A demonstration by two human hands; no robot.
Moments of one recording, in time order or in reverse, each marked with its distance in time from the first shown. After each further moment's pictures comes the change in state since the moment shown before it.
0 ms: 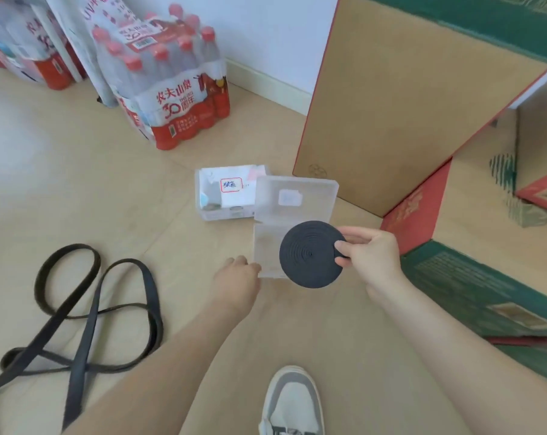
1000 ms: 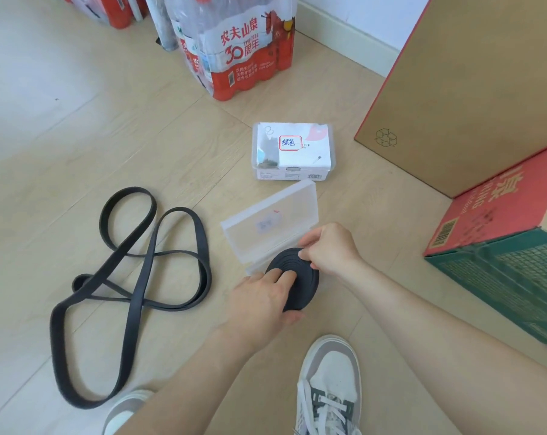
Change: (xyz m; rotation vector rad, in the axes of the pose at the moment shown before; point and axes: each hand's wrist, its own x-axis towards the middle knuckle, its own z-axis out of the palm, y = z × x) left_hand -0.096 -0.024 0.021 -0.124 0.034 0.057; right_hand -0.016 0.047 0.127 -0.618 -0.411 -0.012
